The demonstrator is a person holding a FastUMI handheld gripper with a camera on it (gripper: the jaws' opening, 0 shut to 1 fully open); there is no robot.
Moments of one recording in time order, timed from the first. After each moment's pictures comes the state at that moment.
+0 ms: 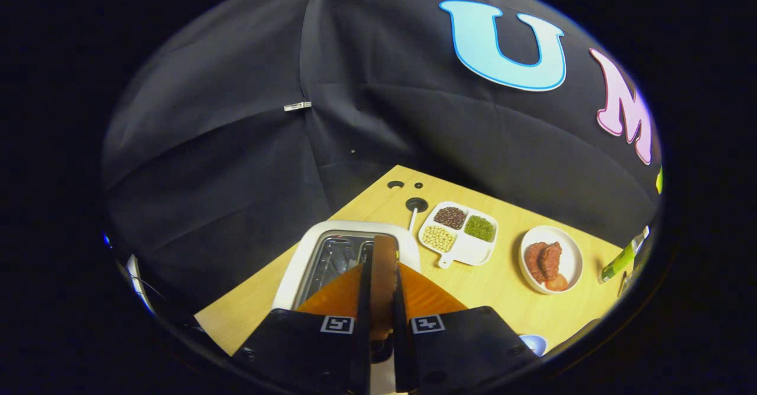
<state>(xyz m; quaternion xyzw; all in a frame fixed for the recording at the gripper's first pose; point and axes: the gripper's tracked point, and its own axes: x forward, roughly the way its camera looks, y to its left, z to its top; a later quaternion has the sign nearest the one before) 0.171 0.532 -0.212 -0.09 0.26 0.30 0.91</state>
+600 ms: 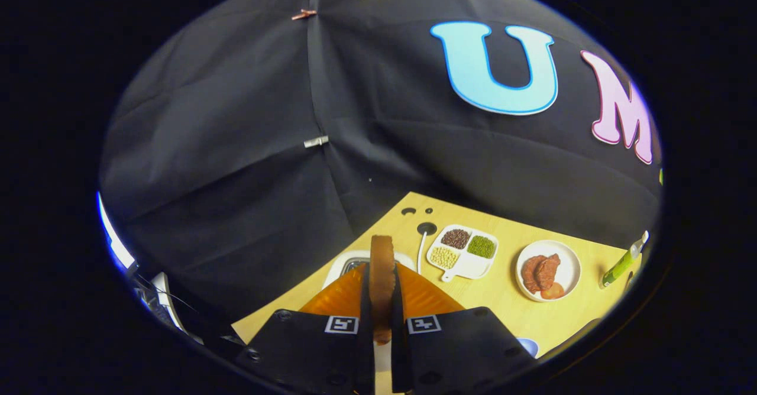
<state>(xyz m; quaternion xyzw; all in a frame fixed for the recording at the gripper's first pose) 0.150 0.493 -0.100 -0.04 0.21 0.34 0.92</state>
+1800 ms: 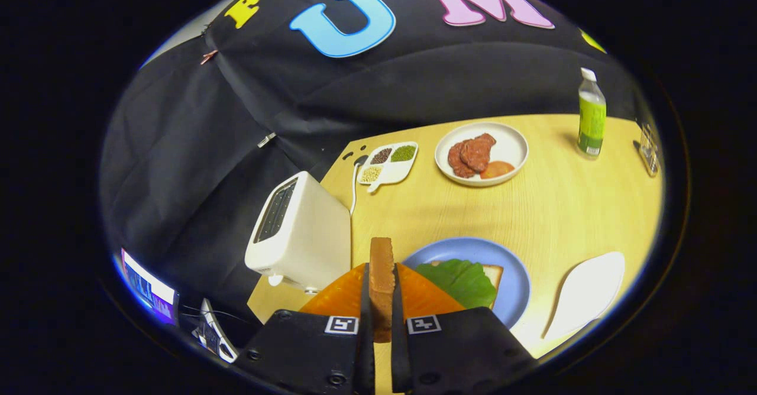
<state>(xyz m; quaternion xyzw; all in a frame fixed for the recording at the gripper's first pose) 0.115 0.279 -0.248 0.13 0.35 0.27 0.89</state>
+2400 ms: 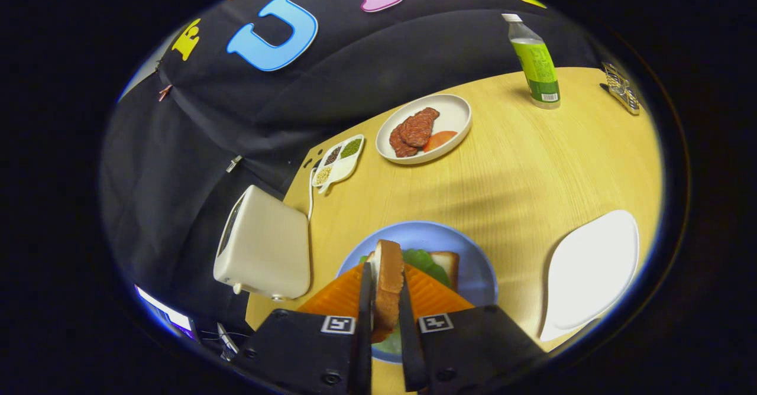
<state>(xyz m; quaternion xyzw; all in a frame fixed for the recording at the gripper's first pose) 0.138 0.217 -0.300 0.19 0.38 0.20 0.88</state>
